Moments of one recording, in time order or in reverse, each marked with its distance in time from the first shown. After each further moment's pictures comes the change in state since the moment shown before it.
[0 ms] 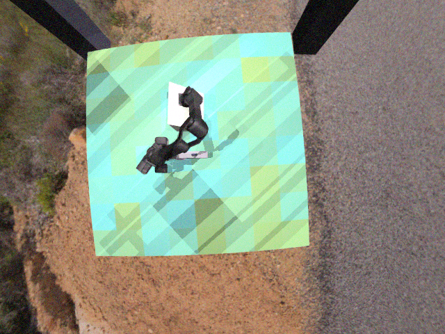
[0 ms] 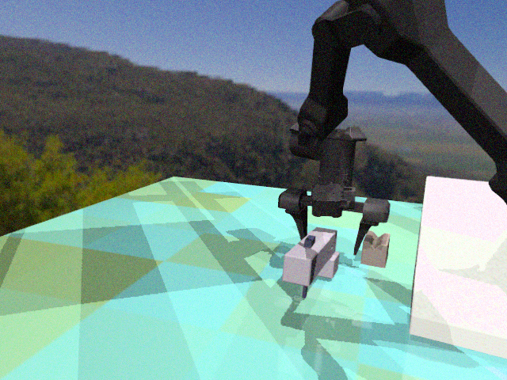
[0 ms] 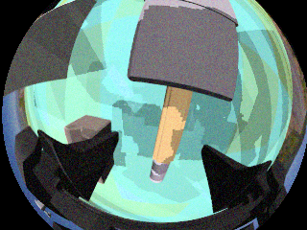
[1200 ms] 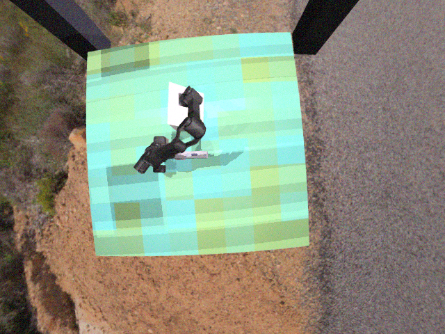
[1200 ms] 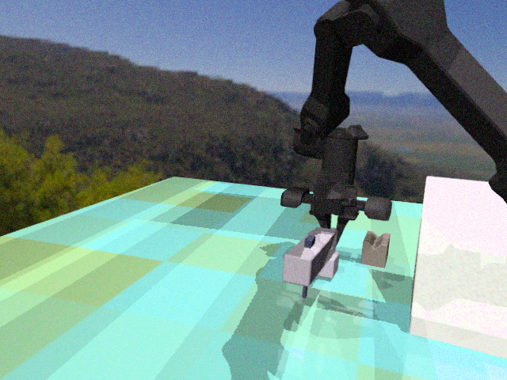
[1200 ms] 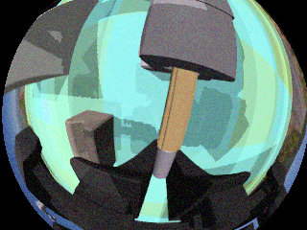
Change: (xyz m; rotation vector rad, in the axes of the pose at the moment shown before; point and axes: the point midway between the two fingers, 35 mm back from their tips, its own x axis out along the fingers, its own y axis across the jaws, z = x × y) arm -0.002 0.002 -0.007 0.008 -0.007 0.000
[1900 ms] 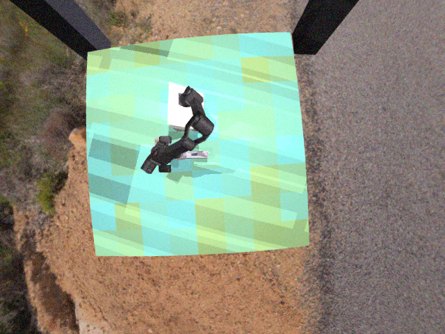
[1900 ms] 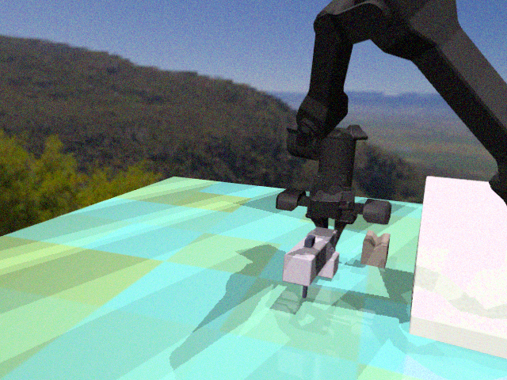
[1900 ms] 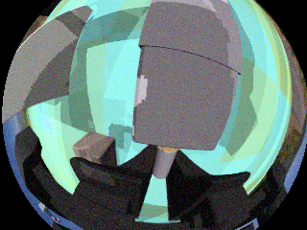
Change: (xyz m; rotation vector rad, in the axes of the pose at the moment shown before) arm -0.001 0.001 0.030 0.000 -0.001 0.000
